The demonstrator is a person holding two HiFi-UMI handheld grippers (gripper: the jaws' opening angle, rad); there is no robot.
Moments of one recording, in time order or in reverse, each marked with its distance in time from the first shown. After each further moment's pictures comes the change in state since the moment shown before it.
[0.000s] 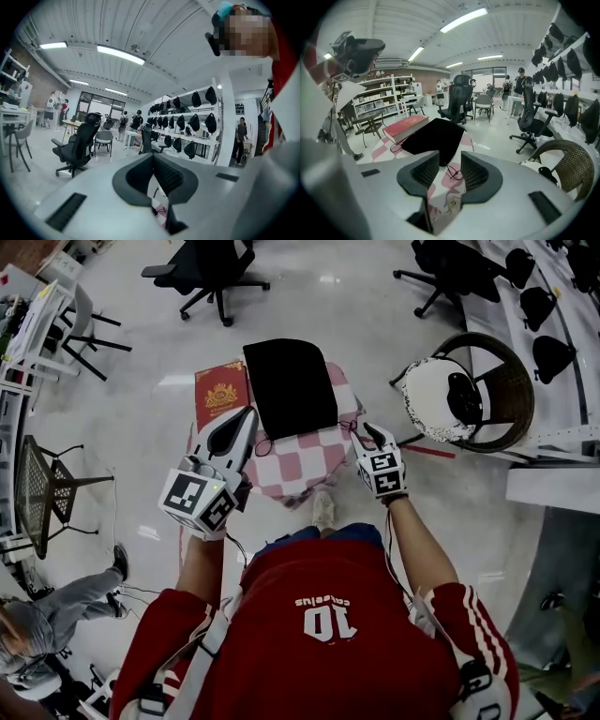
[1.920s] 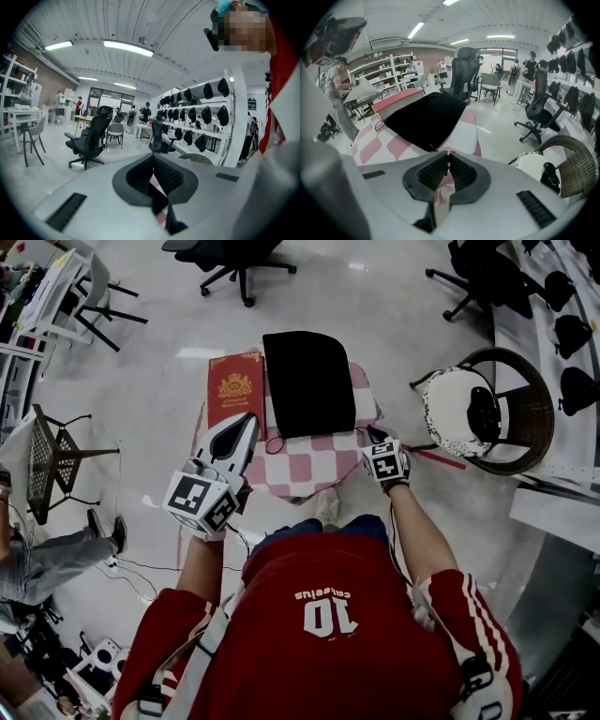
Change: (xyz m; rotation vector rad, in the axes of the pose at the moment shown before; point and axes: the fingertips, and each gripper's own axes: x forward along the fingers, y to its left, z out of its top) left arm 0.001 0.049 -0.040 -0.024 0.089 0.125; right arm 0.091 -0.021 -0.058 -0.048 0.263 0.045
